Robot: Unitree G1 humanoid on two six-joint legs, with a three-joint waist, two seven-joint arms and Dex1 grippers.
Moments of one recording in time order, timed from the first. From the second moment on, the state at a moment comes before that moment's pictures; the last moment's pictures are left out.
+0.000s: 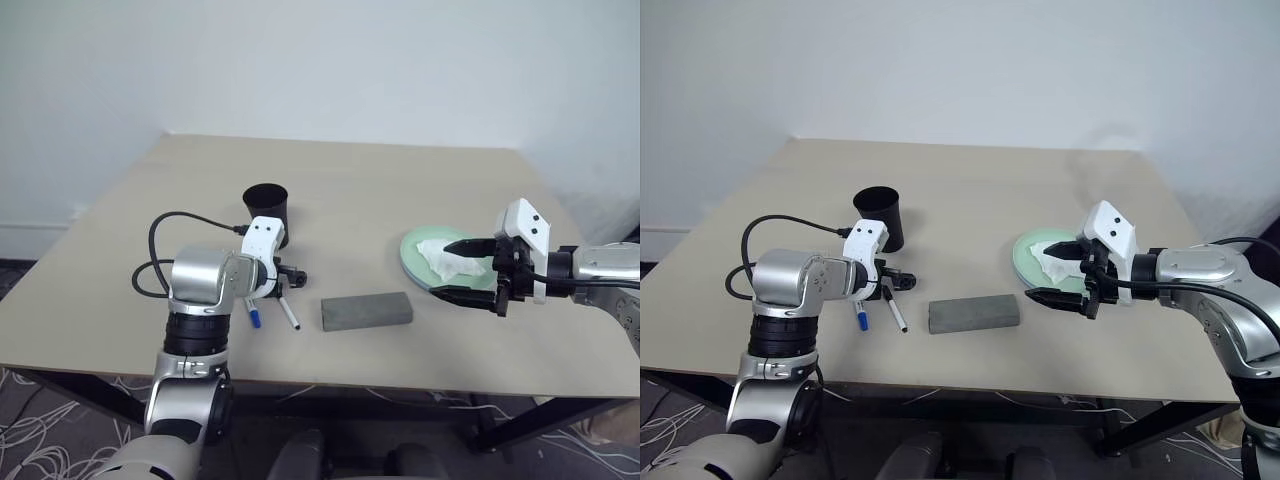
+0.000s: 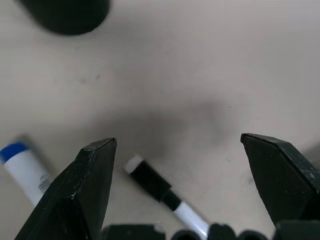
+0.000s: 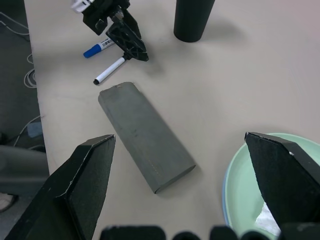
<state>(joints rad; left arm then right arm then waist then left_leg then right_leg) -0.70 0.23 0.09 -0.04 -0.11 1.58 -0.21 -0.39 -0.93 -0.02 -0.38 0.59 0.79 0.97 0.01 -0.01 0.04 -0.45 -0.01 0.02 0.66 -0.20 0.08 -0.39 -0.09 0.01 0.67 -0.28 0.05</state>
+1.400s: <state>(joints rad) -0.63 -0.03 0.24 -0.13 -0.01 1.60 0.12 -0.39 -0.91 -0.01 -0.36 0.54 0.77 0.97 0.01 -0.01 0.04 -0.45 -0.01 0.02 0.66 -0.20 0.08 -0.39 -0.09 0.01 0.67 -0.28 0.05</state>
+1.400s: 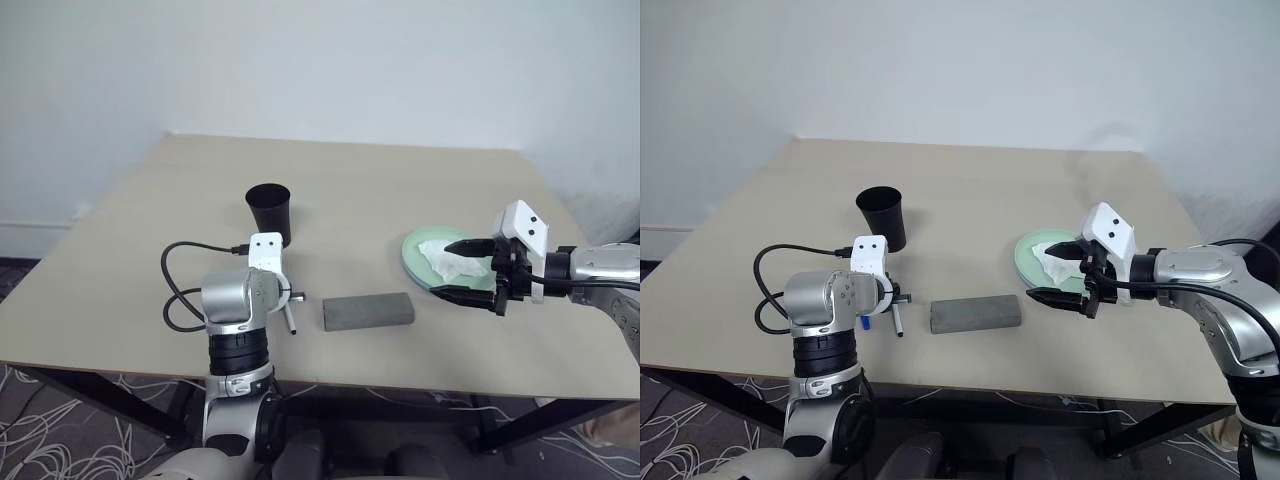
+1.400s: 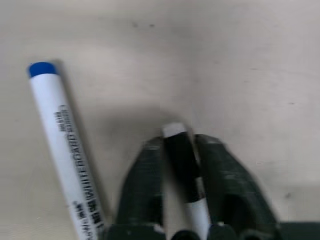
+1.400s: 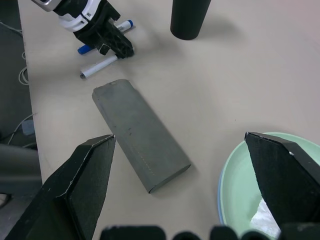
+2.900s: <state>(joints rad) -1.15 0.23 0.17 1.14 -0.01 -0.39 -0.02 -0.42 -0.82 0.03 -0.37 0.51 0.77 0.91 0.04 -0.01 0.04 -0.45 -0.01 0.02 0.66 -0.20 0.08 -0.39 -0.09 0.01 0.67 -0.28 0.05</state>
